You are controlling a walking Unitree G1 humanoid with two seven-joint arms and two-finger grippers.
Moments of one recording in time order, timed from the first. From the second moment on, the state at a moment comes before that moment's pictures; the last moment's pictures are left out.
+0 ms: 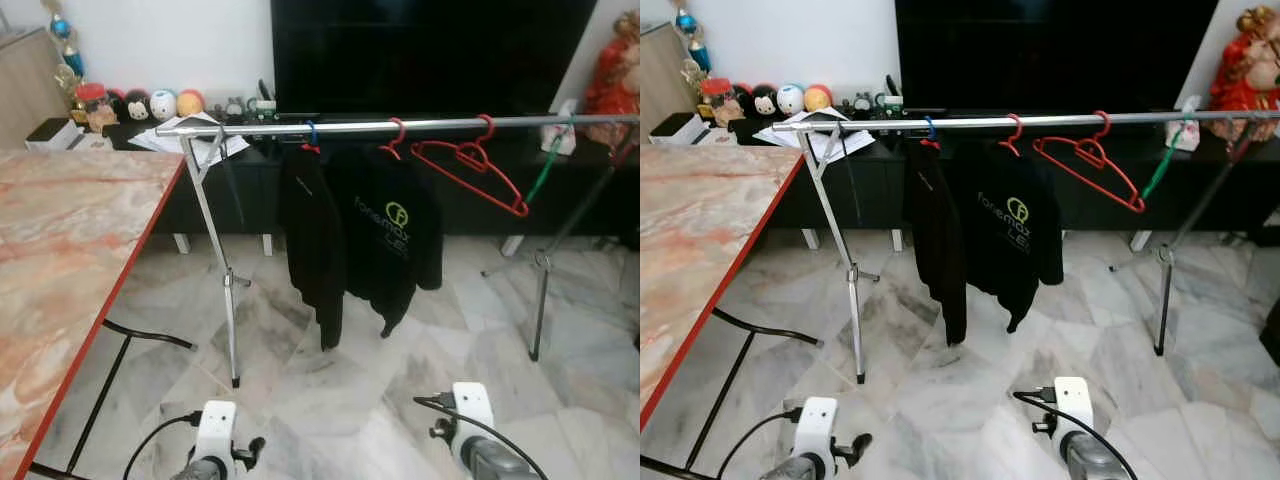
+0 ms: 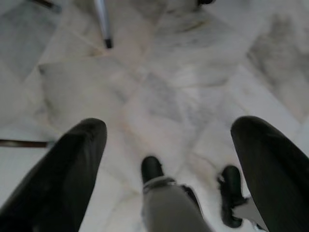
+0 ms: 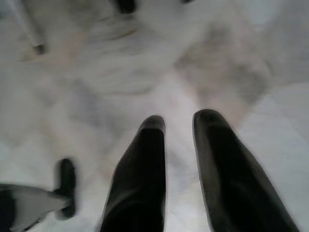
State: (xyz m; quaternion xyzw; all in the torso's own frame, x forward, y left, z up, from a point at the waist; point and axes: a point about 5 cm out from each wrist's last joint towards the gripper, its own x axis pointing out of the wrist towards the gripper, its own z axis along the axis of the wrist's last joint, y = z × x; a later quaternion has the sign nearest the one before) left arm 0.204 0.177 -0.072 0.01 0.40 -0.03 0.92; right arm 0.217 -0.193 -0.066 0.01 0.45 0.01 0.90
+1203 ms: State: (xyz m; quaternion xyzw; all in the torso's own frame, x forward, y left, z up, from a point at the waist) left arm 0.205 0.178 -0.071 0.01 0.40 -0.02 0.92; right arm 0.220 -0.192 -0.064 0.01 0.44 0.01 0.90
